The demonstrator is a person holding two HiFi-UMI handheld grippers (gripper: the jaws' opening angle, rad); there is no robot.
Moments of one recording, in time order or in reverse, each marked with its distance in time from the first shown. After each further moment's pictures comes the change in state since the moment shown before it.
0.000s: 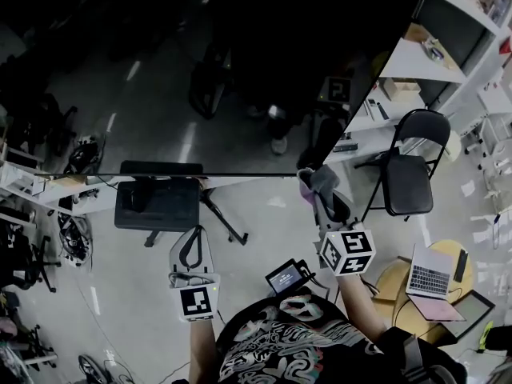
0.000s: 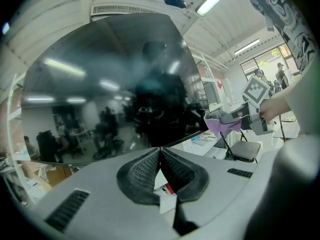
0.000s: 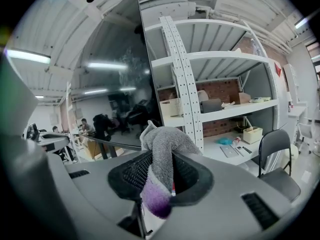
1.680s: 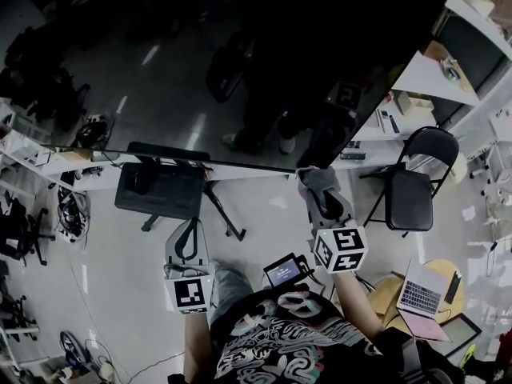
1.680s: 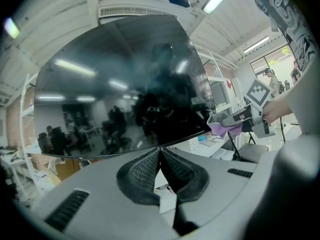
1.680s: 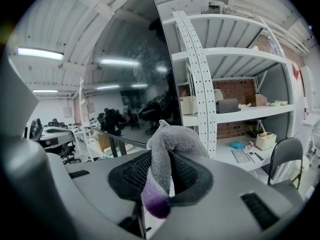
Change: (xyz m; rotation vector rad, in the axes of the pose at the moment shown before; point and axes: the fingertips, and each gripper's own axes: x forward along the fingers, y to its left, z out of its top) left arm -0.015 0.007 -0.009 -0.039 0.019 0.098; right arm 0.019 0.024 -0.001 -0.095 0.035 0.121
